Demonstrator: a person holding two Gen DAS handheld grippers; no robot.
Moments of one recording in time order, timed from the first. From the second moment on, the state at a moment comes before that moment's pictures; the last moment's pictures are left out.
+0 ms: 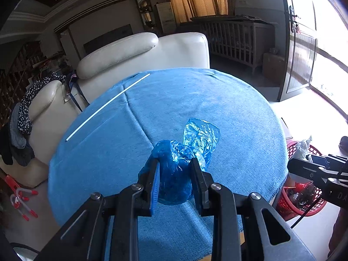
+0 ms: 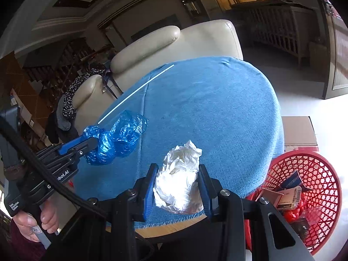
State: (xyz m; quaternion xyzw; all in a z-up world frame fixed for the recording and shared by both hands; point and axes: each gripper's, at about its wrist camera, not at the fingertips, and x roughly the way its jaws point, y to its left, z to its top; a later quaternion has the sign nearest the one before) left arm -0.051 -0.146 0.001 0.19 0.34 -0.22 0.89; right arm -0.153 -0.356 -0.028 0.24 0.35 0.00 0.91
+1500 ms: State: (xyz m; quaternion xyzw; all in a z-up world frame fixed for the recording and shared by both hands) left arm -0.088 -0.214 -0.001 0.25 0.32 -0.27 0.87; right arm -0.205 -0.411 -0.041 0.29 0.33 -0.05 0.90
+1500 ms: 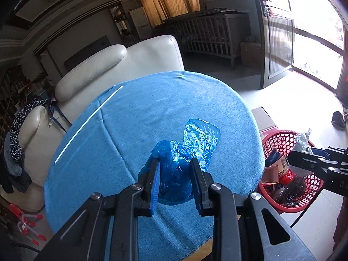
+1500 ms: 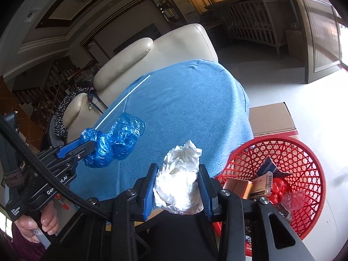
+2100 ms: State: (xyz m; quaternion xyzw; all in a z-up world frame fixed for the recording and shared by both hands) left arm -0.102 -0.234 0.000 0.27 0.31 -0.29 0.86; right arm -0.224 -0.429 -0.040 0.30 0.32 -0.08 0.90
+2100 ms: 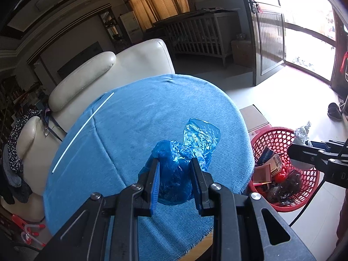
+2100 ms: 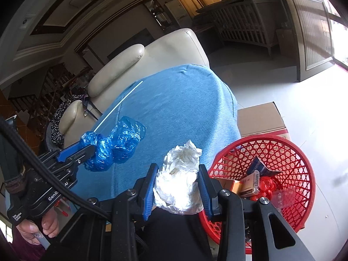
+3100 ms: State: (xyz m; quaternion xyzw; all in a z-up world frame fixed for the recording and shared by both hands) left arm -0.124 -0.267 0.000 0.30 0.29 -0.33 0.85; right arm -0.253 -0.446 -0.035 0.32 0.30 -0.10 0.89
